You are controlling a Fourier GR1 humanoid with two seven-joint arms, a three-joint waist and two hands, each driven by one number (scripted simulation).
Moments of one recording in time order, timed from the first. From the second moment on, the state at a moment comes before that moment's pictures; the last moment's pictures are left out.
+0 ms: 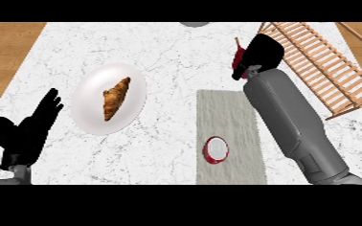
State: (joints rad) left arm 0.00 0.40 0.04 -1.41 0.20 0.04 0.08; right arm -0.87 -0.17 0.22 -0.84 0.96 -0.08 1.04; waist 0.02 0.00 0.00
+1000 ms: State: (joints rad) left arm 0.03 0.40 0.07 -1.40 0.19 0.02 0.07; right arm -1.07 -0.11 0.05 -1.29 1.22 -0.09 1.19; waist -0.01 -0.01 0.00
